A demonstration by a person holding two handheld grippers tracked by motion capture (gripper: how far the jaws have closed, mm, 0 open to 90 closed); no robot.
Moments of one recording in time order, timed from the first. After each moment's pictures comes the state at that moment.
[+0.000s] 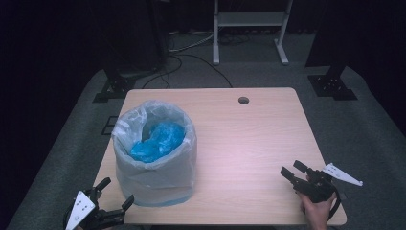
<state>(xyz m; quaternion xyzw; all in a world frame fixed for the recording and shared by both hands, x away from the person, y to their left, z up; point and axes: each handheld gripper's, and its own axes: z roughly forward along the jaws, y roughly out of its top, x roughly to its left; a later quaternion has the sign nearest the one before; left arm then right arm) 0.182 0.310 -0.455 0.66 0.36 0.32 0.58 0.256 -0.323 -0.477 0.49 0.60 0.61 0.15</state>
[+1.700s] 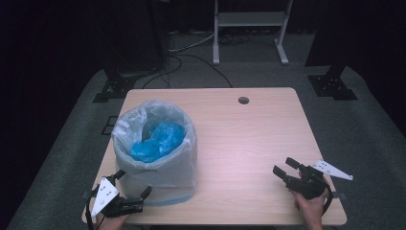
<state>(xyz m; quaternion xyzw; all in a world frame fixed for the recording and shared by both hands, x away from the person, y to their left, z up) 0.218 0.265 -0.447 0.69 0.33 0.33 0.55 0.266 -0.305 -0.471 0.46 0.63 0.61 0.15</state>
